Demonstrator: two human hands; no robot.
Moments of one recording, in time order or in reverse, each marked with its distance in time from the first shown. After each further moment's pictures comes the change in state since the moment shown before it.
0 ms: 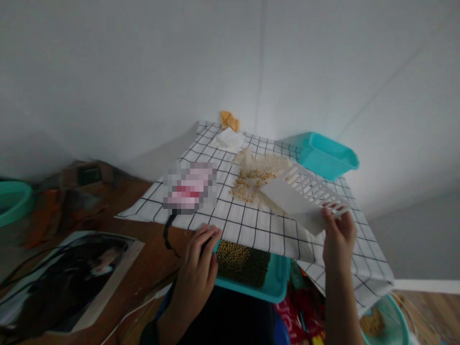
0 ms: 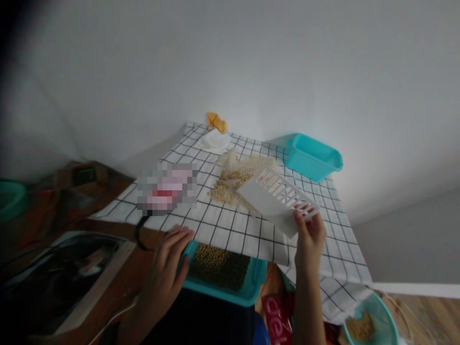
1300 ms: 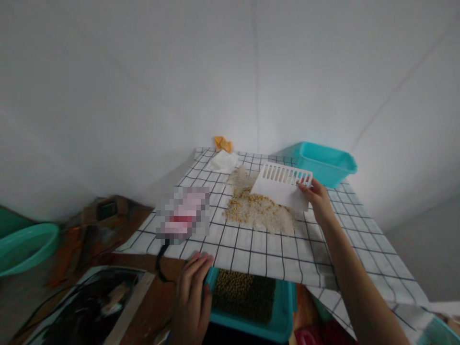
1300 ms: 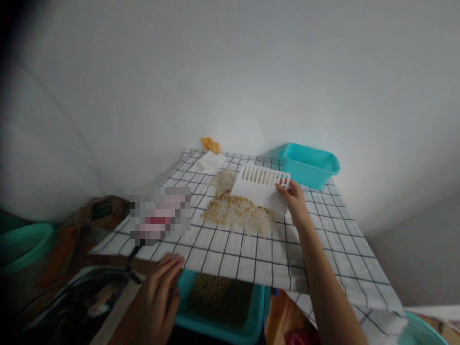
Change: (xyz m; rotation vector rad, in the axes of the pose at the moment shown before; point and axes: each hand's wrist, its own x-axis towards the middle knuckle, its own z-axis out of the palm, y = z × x) left_hand -0.008 -0.013 0.006 0.079 0.062 -0.004; right_hand 0.118 0.058 0.047 0.077 -0.356 0.126
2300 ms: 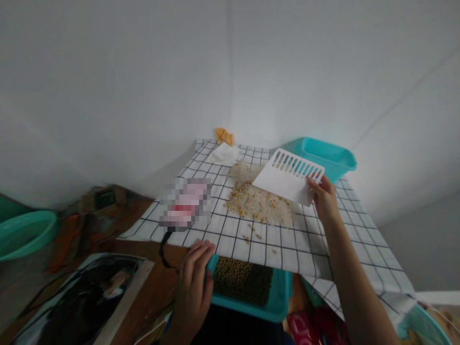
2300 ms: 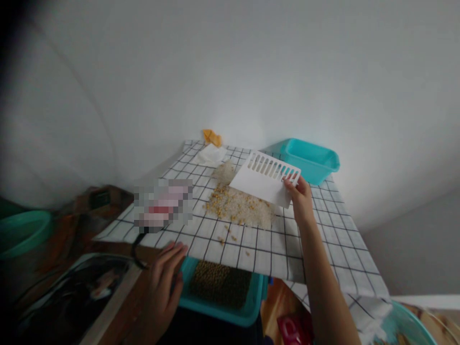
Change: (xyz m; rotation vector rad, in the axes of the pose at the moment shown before) left_hand 0.004 0.003 -0.001 -0.026 -0.033 0.036; right_hand -0.017 -0.023 0.001 0.159 0.154 -0.029
